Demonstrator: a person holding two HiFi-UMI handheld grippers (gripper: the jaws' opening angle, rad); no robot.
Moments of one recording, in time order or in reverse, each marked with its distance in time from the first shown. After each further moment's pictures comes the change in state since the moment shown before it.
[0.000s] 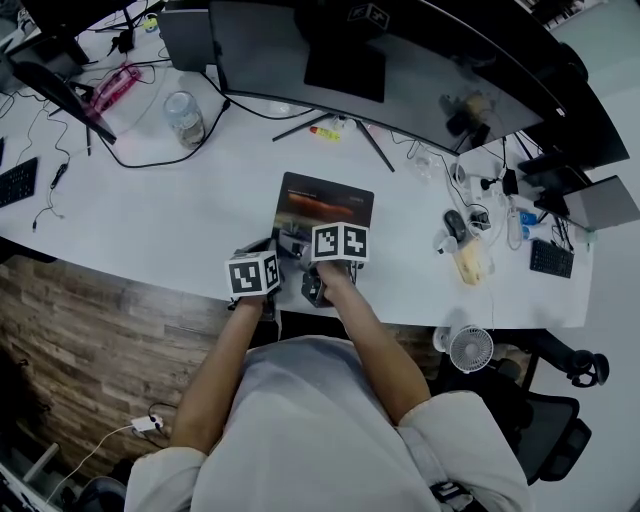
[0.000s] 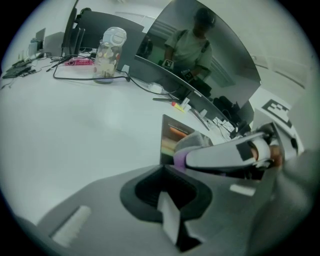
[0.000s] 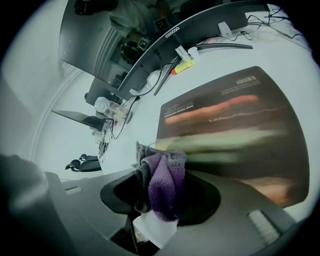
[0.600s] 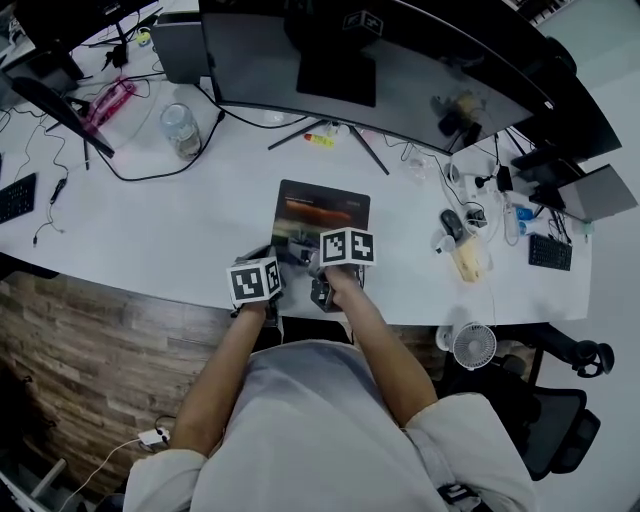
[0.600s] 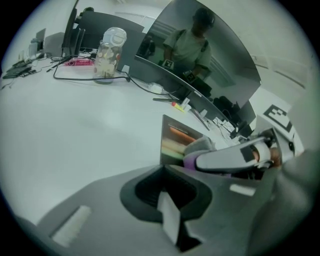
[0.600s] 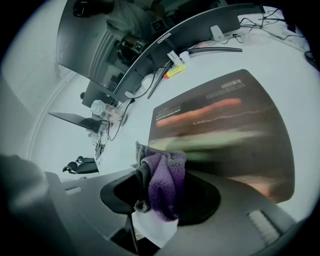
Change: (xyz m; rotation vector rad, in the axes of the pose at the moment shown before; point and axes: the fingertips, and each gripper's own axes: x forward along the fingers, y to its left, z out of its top) left arm -0.001 0.001 -0.001 0.001 -0.003 0.005; right arm -0.014 -0.017 -0.002 0.022 -0.008 -0.037
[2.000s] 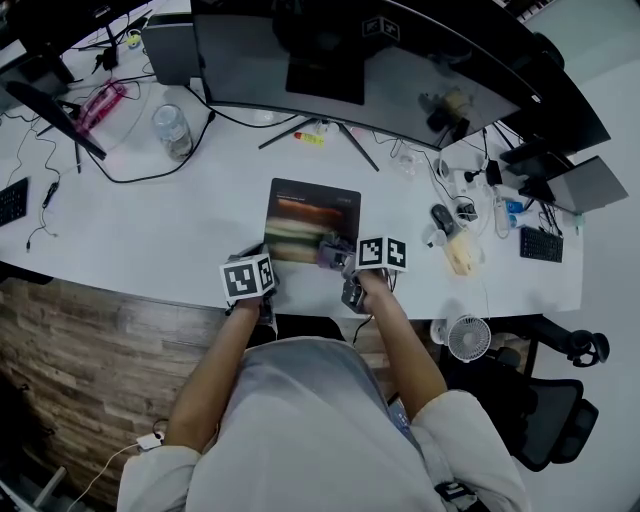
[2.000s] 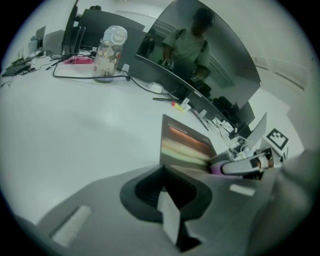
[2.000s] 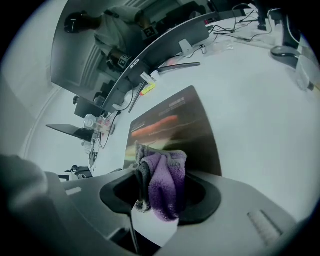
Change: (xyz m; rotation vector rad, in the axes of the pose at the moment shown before) left arm 0.000 0.000 0.000 -0.007 0.009 -0.015; right arm -0.061 -0.073 -0.003 0.085 -0.056 -0.058
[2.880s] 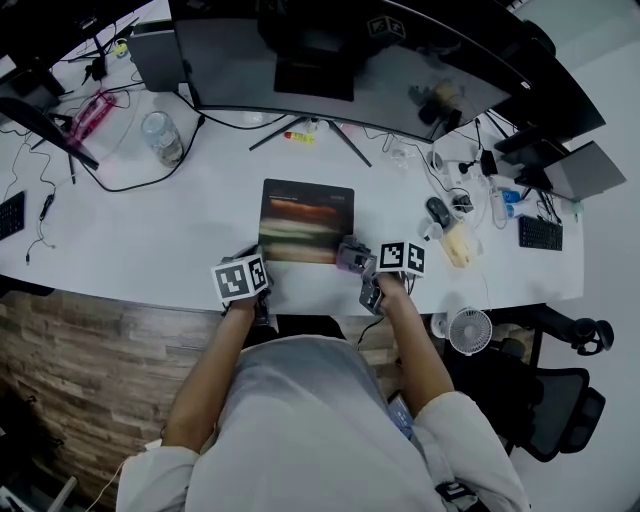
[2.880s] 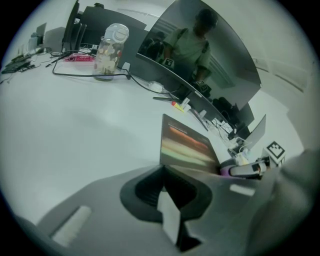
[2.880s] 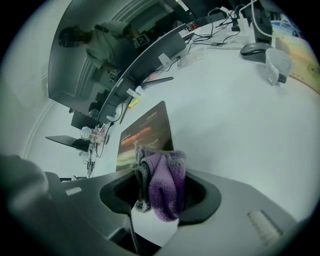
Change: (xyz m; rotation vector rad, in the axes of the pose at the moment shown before) left arm 0.000 0.000 0.000 -0.013 0.007 -0.016; right arm -0.038 -0.051 0.002 0.089 -0.073 -0.020
